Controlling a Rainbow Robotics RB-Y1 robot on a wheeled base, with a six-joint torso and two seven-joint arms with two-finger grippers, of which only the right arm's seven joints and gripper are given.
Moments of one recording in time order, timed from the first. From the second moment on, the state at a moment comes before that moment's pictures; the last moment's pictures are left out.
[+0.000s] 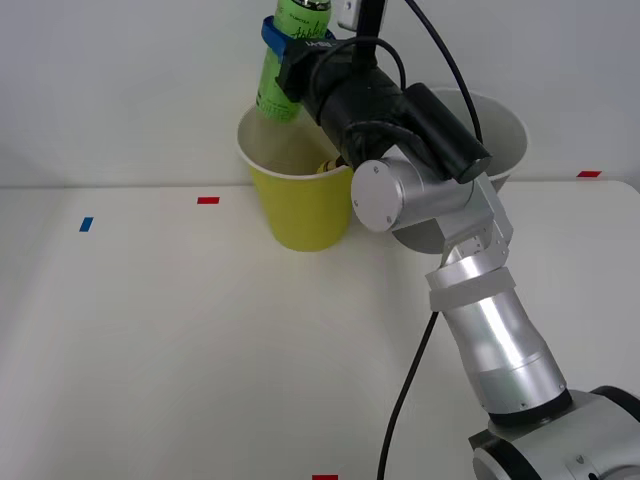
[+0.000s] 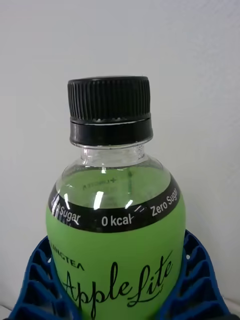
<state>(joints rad) -0.67 0.02 0.17 -1.53 -0.44 0.26 1.57</state>
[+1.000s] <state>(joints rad) -0.67 0.02 0.17 -1.53 -0.46 0.24 1.57</state>
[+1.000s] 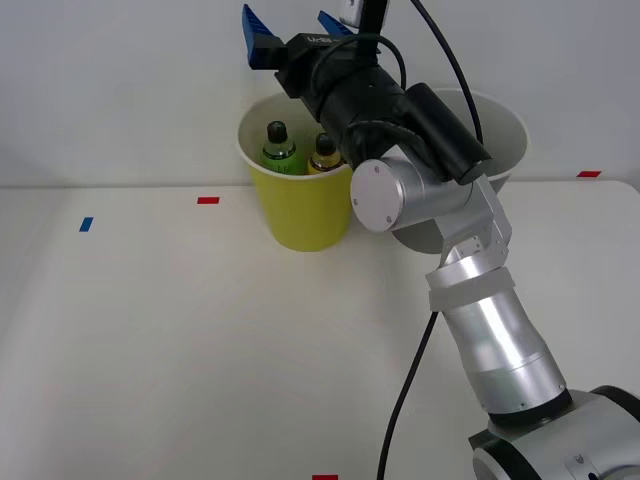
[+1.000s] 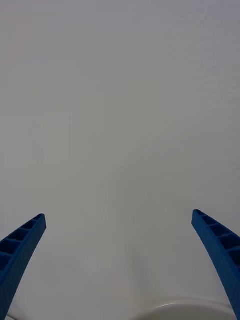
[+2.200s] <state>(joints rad) -0.38 -0.11 0.26 -1.78 -0.48 0.03 1.57</state>
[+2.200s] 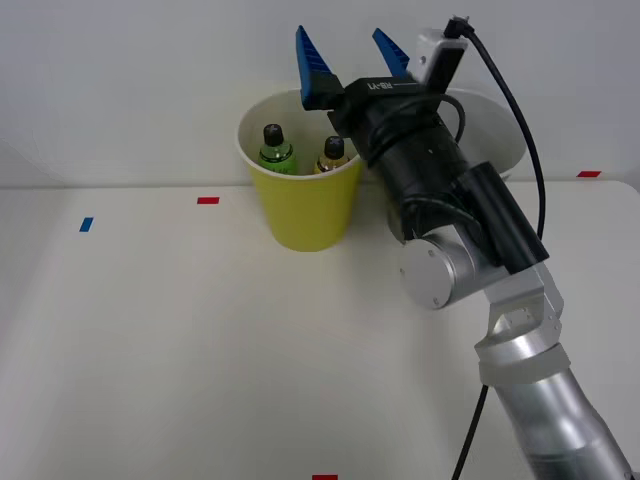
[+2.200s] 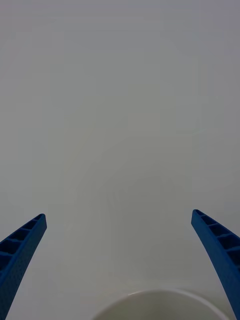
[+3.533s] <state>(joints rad) 0.46 -0.26 0.24 -2.16 -0.41 -0.21 1.63</state>
